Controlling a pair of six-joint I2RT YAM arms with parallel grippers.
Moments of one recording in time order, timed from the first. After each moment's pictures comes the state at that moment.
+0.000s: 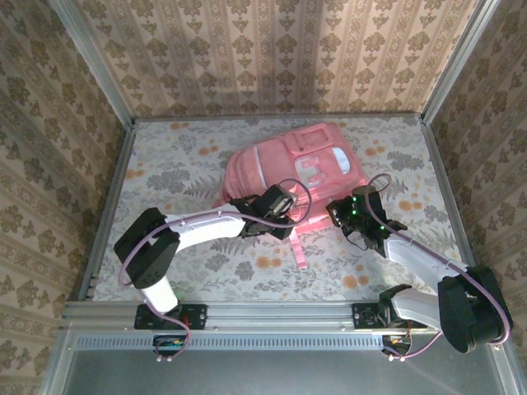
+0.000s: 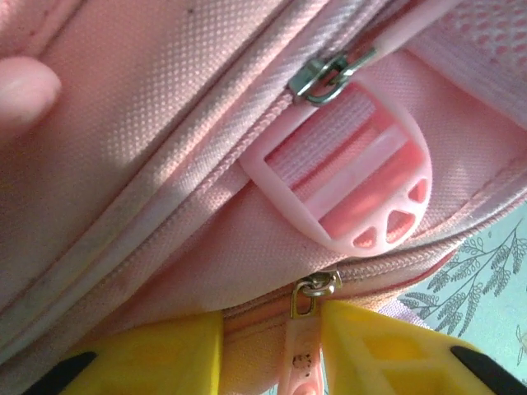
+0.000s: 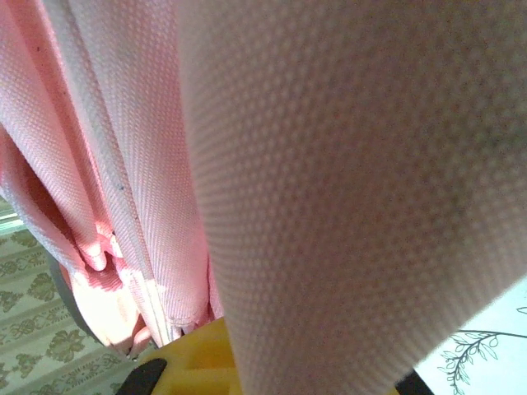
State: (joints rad) left arm -0.98 1.70 1.07 -0.37 -0.01 -0.33; right arm 0.31 1.15 0.49 -0.01 -0.20 1.36
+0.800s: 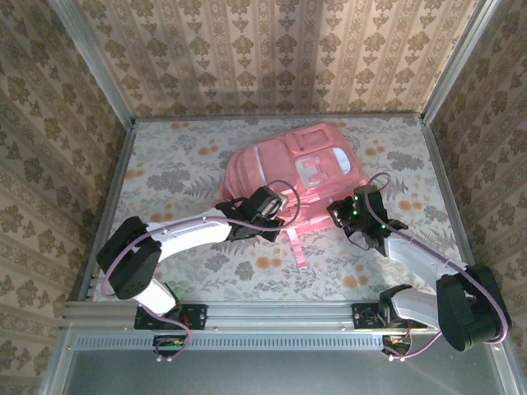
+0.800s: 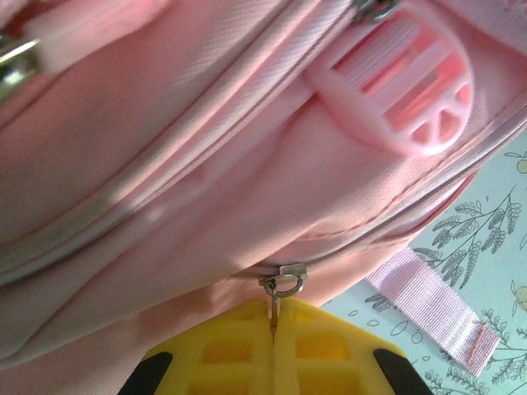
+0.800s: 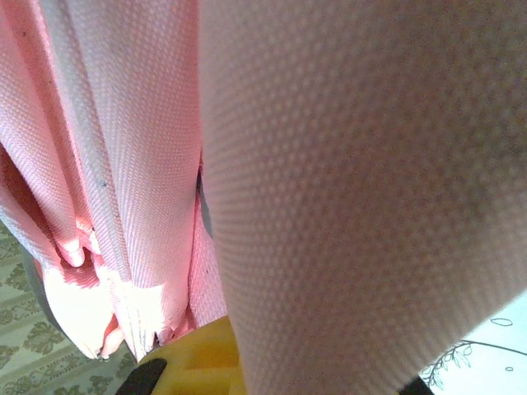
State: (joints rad) left arm -0.95 1.55 0.95 -0.37 0.00 -0.33; right arm 0.27 1.16 0.49 -0.02 -0.22 1.27
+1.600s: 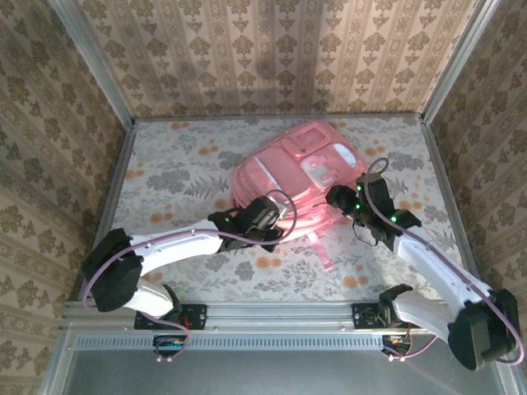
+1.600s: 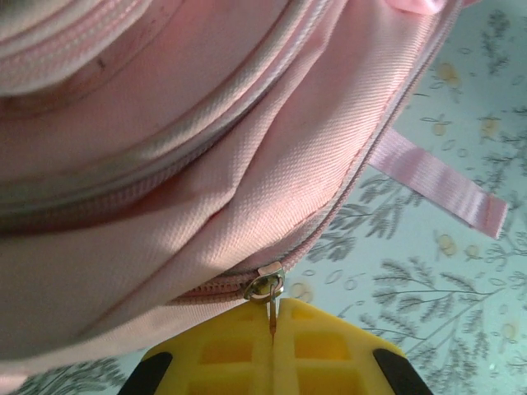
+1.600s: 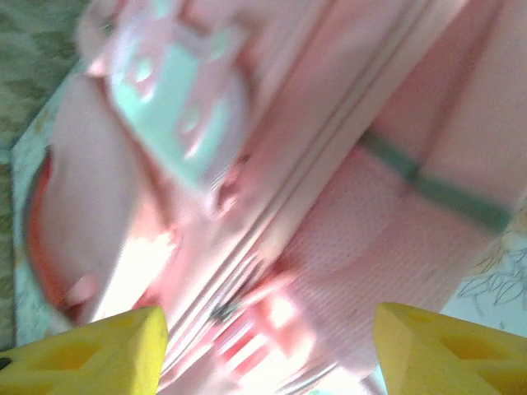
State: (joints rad) left arm -1.05 1.45 0.90 -0.37 0.00 -0.36; right arm 0.35 1.00 0.70 -0.40 -0.03 0.89
